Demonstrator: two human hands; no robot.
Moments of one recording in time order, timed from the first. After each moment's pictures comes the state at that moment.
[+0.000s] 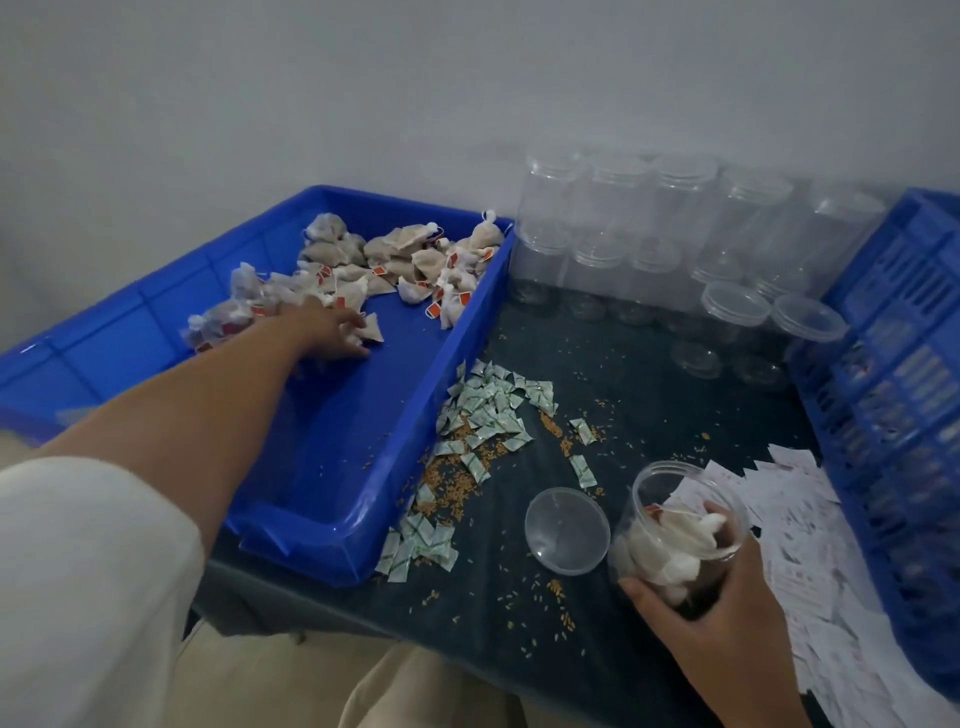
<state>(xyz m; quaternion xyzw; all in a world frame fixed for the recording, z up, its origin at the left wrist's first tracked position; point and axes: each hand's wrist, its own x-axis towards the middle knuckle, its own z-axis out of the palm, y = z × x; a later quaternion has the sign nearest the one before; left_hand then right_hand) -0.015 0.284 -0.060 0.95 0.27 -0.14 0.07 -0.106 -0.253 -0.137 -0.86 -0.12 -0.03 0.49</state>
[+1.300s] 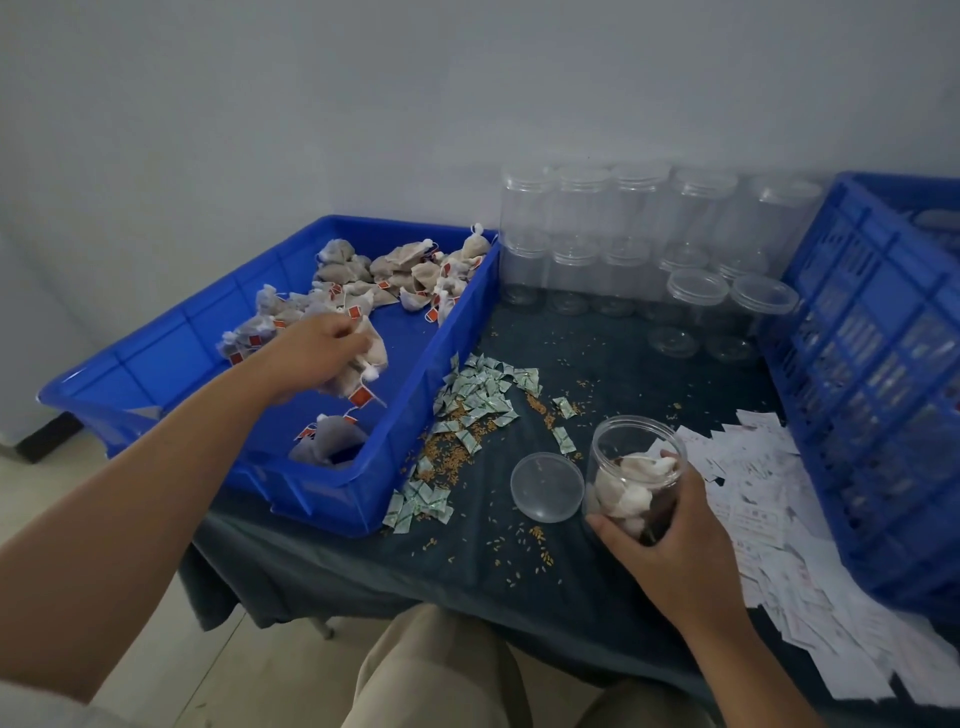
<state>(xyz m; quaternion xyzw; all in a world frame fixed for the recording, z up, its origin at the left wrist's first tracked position) -0.130 0.181 -0.003 0.90 0.22 0.07 0.37 -0.107 -0.256 -0.134 -0.87 -0.15 -0.08 0.46</state>
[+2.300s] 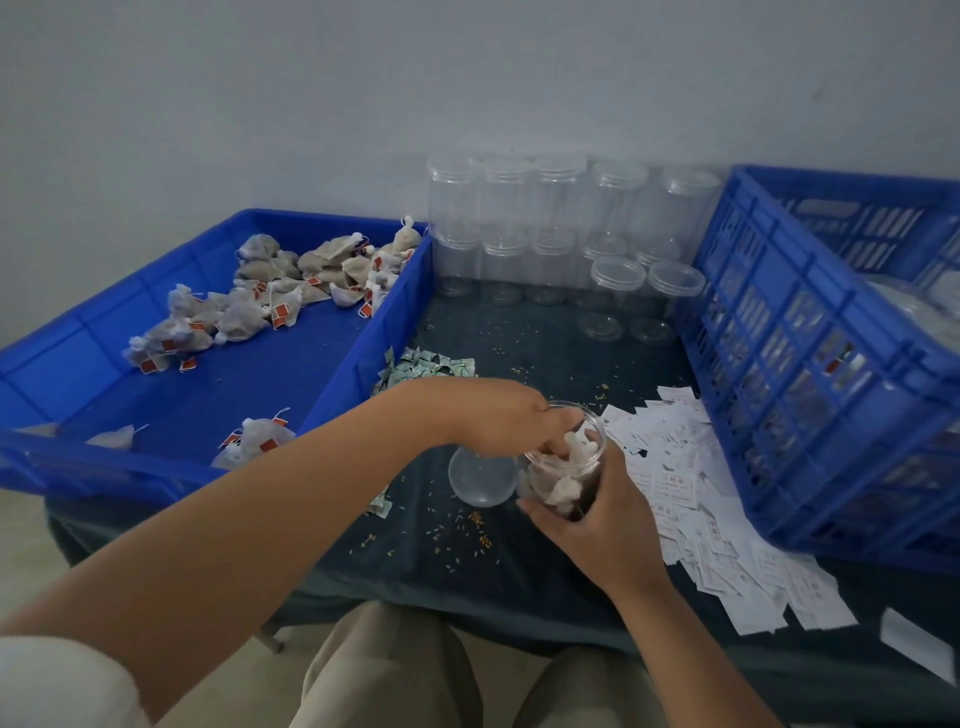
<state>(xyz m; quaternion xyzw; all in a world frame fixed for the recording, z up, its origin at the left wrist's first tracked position) -0.097 -0.069 0.025 0.94 -0.13 -0.24 0.20 -0.108 -0.257 -0.134 -0.86 -0.19 -0.12 0.45</state>
